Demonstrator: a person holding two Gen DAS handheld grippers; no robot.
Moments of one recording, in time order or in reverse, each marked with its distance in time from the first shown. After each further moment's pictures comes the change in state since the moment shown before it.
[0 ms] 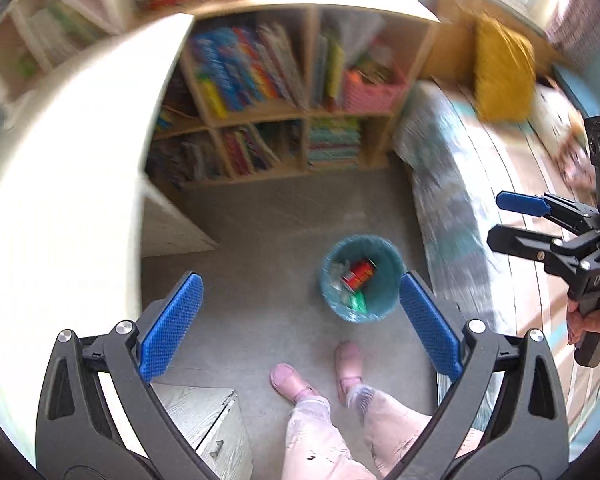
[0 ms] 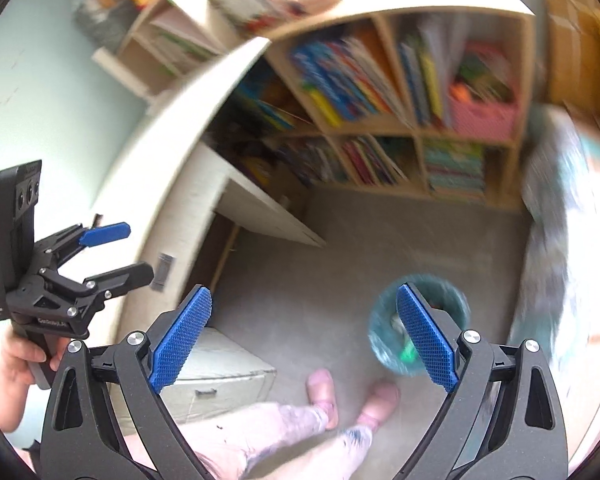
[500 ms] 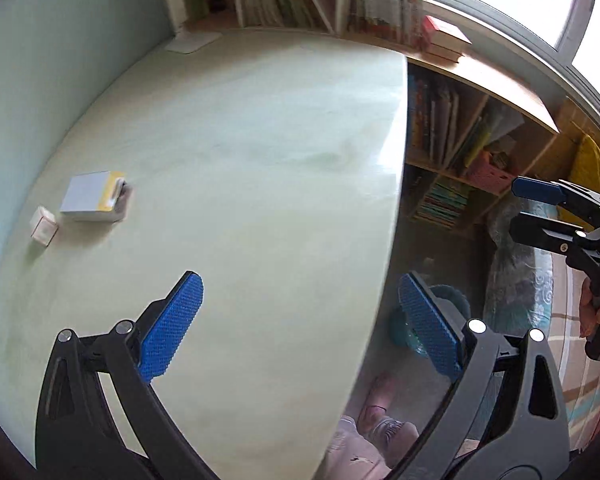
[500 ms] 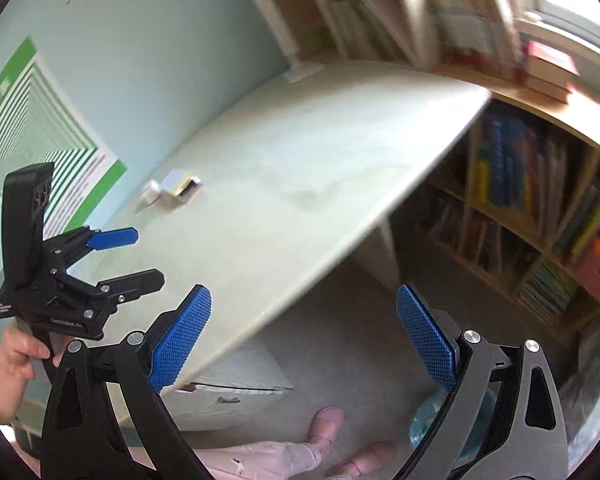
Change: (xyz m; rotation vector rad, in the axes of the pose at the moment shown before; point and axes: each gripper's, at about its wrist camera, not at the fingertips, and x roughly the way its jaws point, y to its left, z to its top) left arm -0.096 0.187 -0.064 -0.374 -0.108 0.229; right arm 0.084 0.221 0.071 -0.449 0.075 0.196
